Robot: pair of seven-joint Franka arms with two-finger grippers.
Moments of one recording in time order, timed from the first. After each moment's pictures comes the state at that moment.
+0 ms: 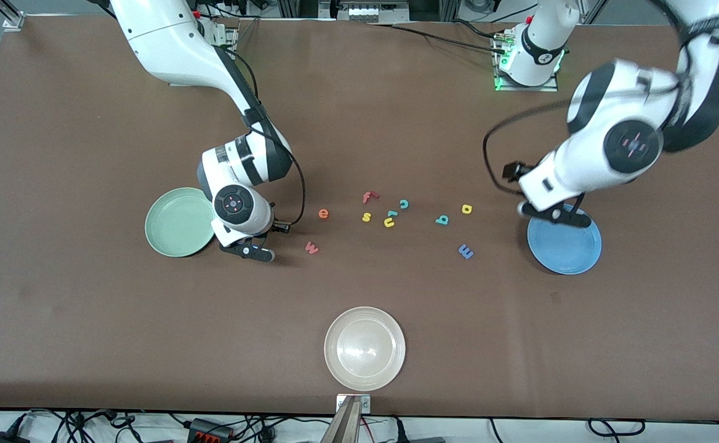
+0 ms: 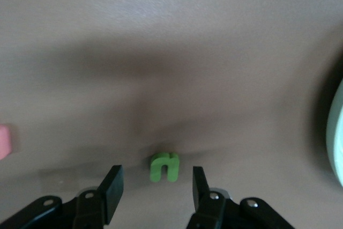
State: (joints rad) left arm -0.05 0.30 -0.23 -1.75 0.00 1.77 -0.20; right arm 0.56 0.68 -0.12 -1.68 0.10 2.14 0.64
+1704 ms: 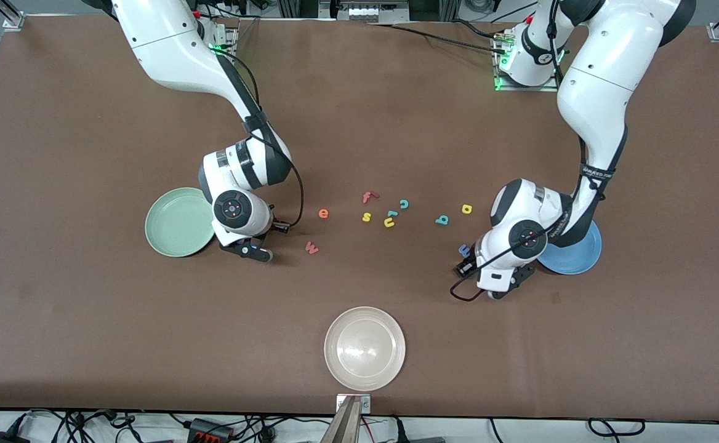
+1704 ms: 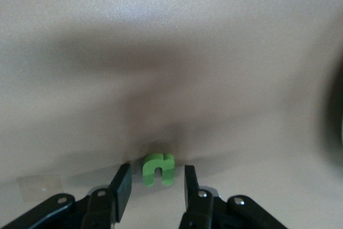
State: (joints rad) left arm -0.11 0.79 -0.26 -1.59 0.10 2.27 -1.03; right arm 0.56 0.69 -0.12 -1.70 0.13 2.15 0.65
